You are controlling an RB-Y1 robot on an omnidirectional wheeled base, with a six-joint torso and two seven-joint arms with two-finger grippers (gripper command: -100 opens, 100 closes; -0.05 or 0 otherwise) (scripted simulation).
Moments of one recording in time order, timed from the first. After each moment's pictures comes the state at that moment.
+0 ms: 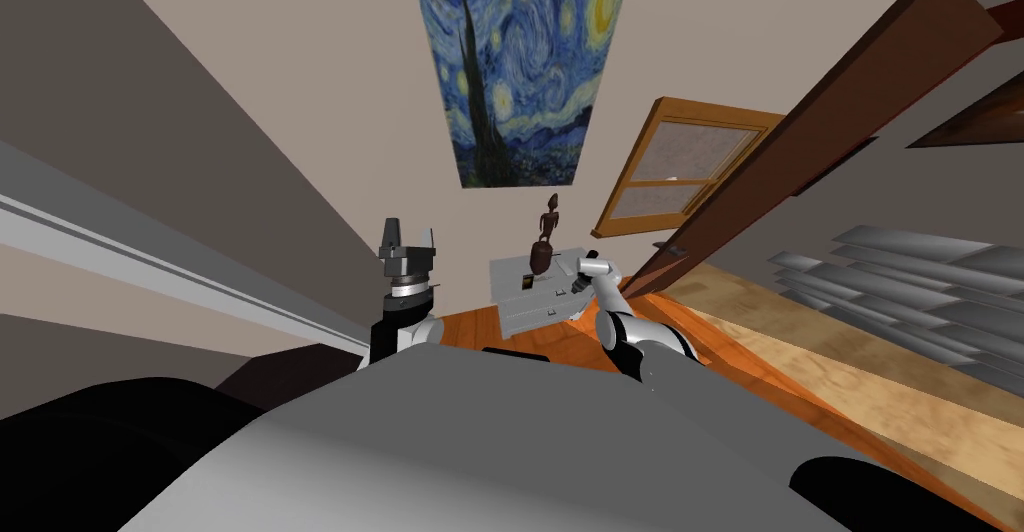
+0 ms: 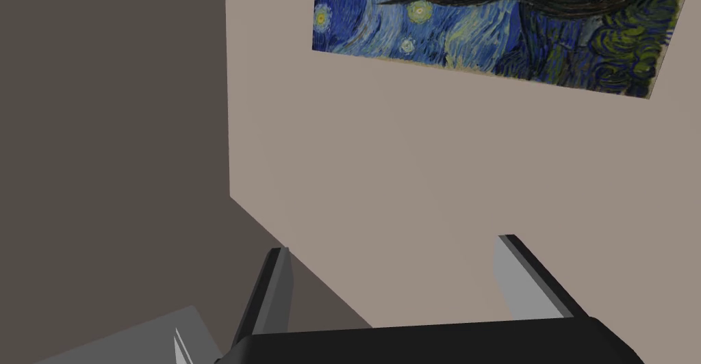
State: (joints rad) left arm 0.51 0.01 -0.01 -2.37 0.10 -0.57 -0.04; right arm -0.71 -0.24 -0.32 -0.84 0.09 1.24 -0.75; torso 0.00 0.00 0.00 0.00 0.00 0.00
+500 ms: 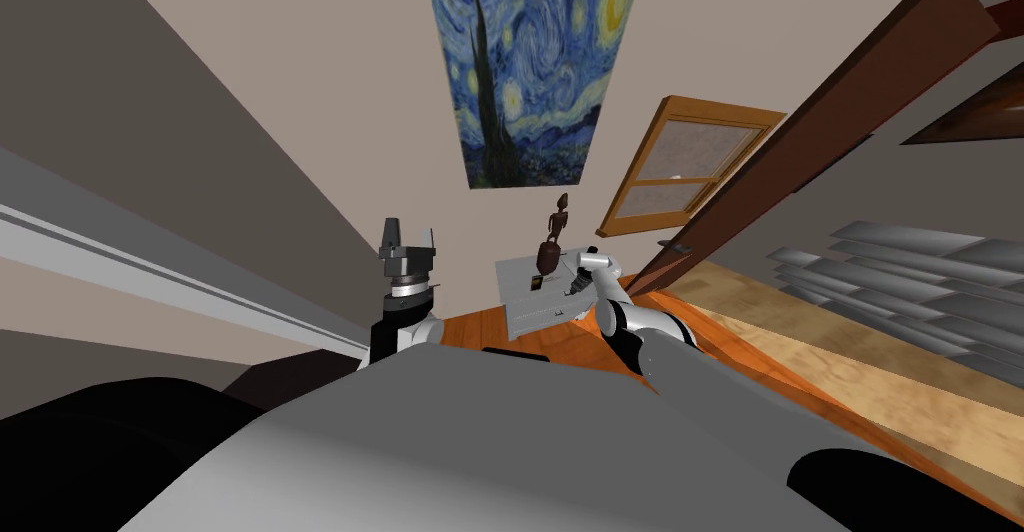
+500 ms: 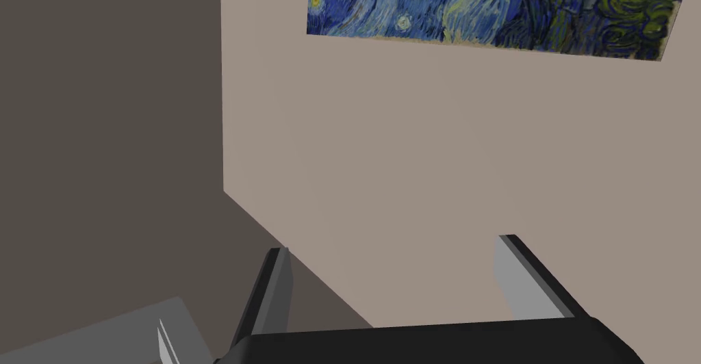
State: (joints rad) left arm 0.51 0.01 -0.01 -2.37 0.10 -0.57 -0.04; right arm -0.81 -0.26 -0.35 -0.72 0.08 1.35 -0.78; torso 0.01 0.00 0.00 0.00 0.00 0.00
